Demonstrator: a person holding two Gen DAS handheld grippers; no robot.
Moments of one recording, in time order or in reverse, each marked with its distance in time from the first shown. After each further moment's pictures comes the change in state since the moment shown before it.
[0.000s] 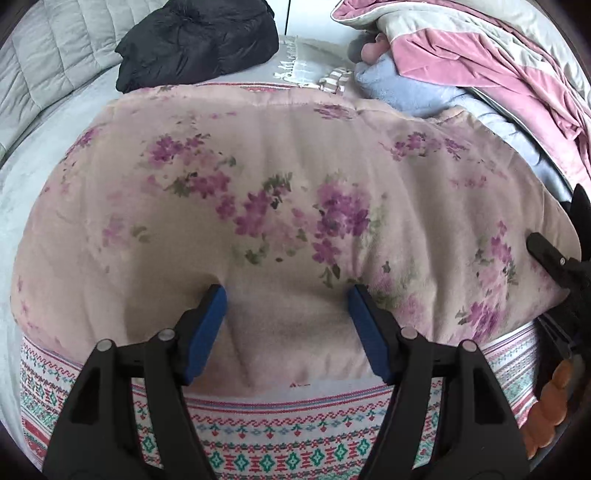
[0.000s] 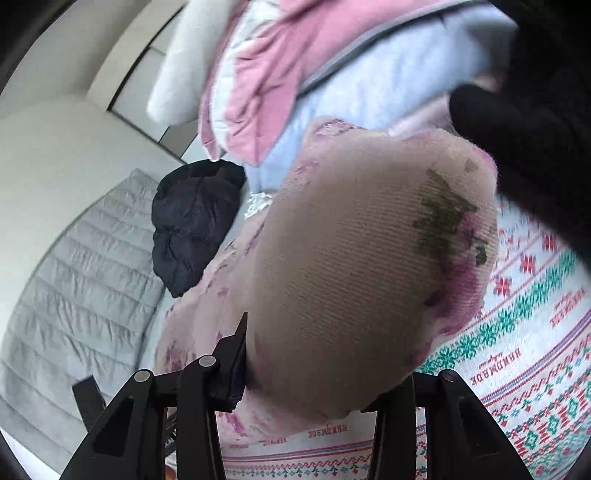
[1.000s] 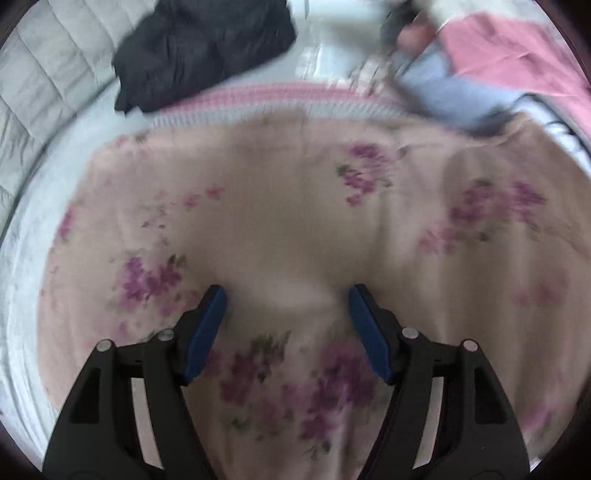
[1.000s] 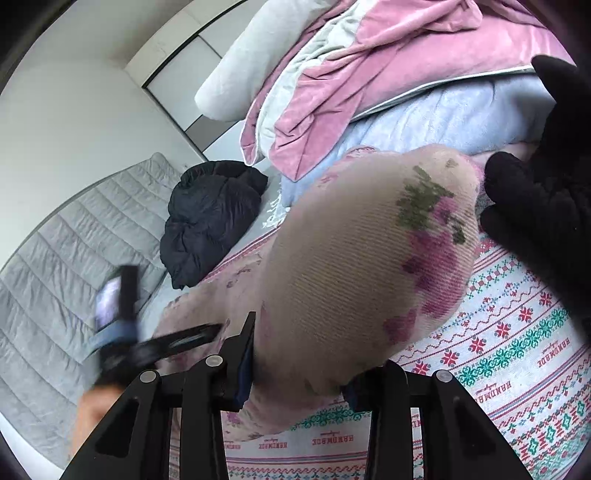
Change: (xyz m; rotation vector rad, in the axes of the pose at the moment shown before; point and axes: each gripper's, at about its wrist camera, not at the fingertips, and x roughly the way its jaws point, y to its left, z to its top) left arm 0.065 -0.024 0.101 0.022 0.117 0.219; right arm -0.016 0.036 -0.006 -0.185 -0.066 -0.009
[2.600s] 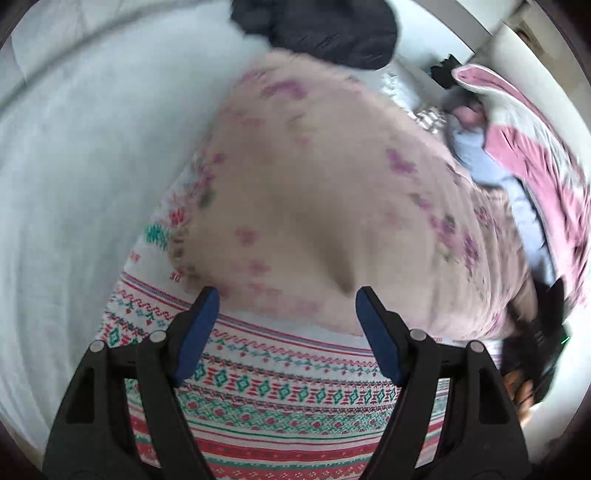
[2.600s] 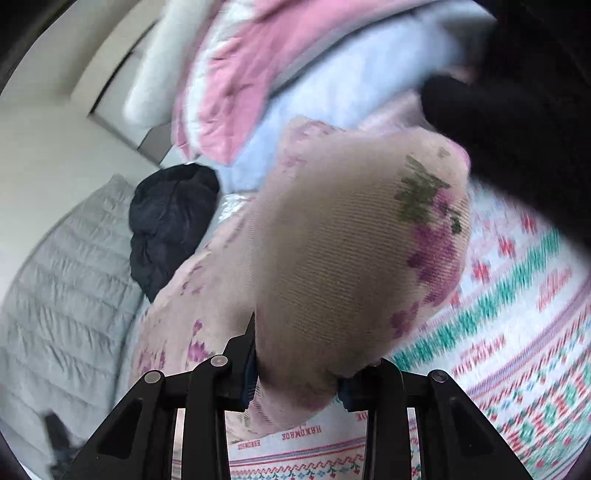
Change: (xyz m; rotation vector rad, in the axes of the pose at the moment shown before) left arm -0.045 0.224 -0.123 -0.365 0.054 -0.318; right arm 0.029 -0.068 -0.019 0.305 0.079 -0.063
